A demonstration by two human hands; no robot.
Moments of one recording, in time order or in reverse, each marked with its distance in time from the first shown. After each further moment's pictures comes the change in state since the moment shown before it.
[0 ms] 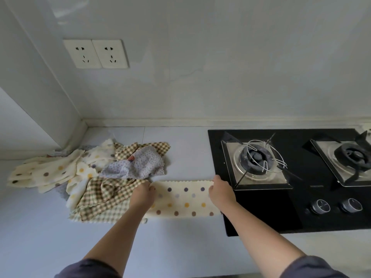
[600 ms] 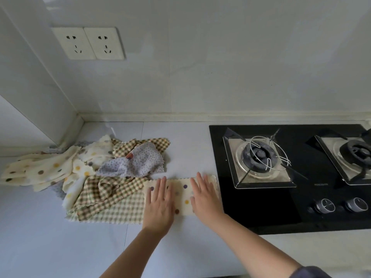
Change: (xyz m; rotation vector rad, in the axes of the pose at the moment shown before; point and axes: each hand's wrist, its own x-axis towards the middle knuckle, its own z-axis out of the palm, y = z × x) left_hand -0.037 -0.014 0.062 0.488 0.269 0.571; right_hand -0.017 -0.010 0.055 -0.298 0.112 -0.454
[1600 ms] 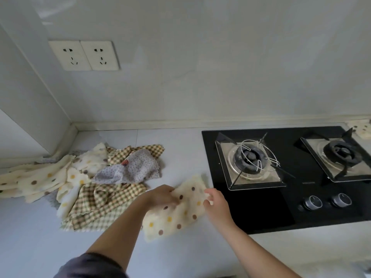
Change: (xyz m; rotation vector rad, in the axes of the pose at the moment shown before) left_hand 0.072 -0.002 -0.066 -0.775 -0.843 -0.193; right_hand -0.033 0.019 -0.022 0.900 0.088 0.483
